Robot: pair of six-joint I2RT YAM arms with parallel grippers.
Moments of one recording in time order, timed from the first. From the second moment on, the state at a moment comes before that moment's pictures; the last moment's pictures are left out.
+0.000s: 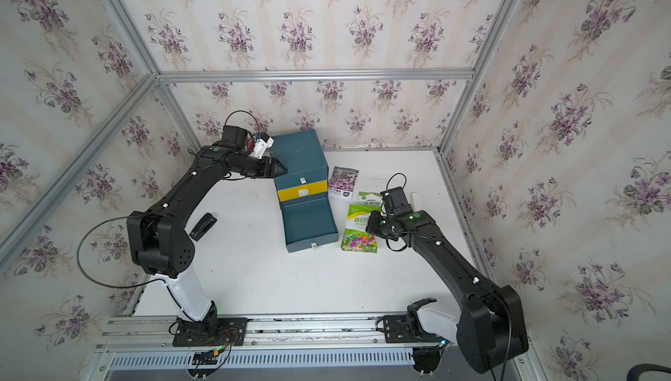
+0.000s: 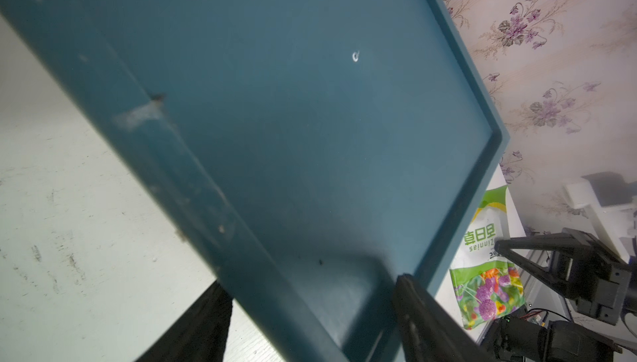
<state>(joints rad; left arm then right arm) -0.17 1.86 1.70 -0.84 0.52 -0.08 0.35 1.20 0.83 -0.68 -0.19 0.61</state>
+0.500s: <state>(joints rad) -0.17 1.87 1.71 -0.84 0.53 -0.08 0.35 1.29 0.69 -0.62 -0.19 0.56</state>
